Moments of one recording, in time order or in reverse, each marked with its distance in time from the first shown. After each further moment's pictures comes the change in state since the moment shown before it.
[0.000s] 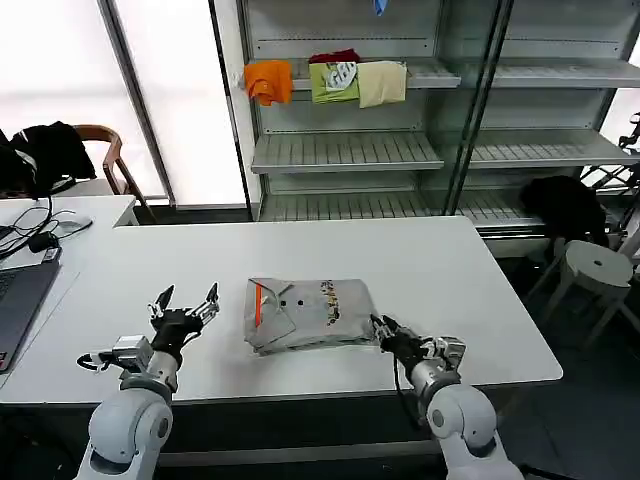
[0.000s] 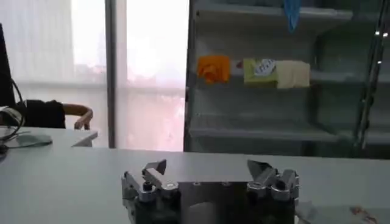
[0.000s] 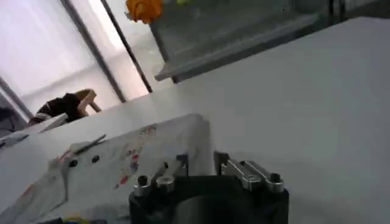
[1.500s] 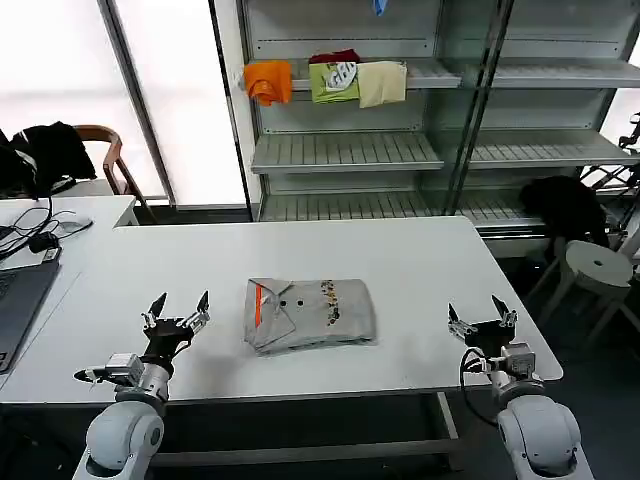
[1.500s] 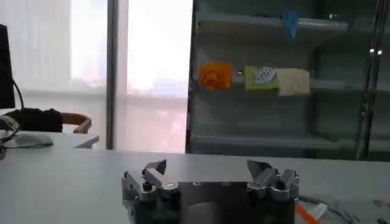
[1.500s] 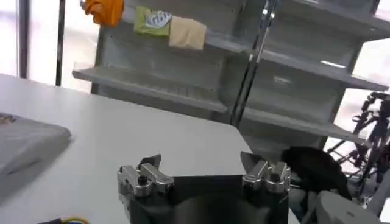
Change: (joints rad) left arm 0.031 0.079 -0.002 0.155 -0.057 -0.254 0.060; right arm -0.099 -0.178 0.184 0.100 -0.405 0.127 -0.034
